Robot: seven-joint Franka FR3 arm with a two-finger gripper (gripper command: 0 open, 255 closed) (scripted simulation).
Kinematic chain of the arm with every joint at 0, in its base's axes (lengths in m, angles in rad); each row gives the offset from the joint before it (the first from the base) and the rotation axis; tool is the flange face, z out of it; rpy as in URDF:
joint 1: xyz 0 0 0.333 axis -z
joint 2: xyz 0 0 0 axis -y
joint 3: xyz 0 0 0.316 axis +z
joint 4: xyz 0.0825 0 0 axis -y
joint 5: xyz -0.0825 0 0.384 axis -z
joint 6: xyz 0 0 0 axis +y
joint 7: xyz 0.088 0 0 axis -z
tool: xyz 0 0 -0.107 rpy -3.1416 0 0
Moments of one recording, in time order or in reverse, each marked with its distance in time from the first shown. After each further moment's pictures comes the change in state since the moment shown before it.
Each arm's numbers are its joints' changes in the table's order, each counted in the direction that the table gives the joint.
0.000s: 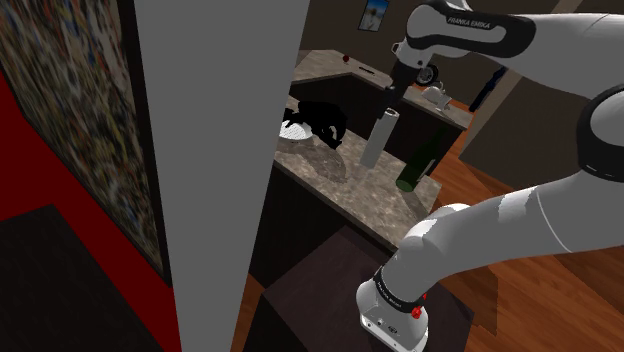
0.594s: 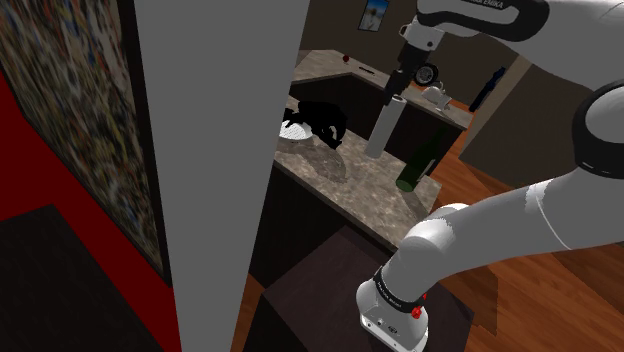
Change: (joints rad) arm -0.007 -0.020 0.010 0.135 -0.013 0.116 -0.009
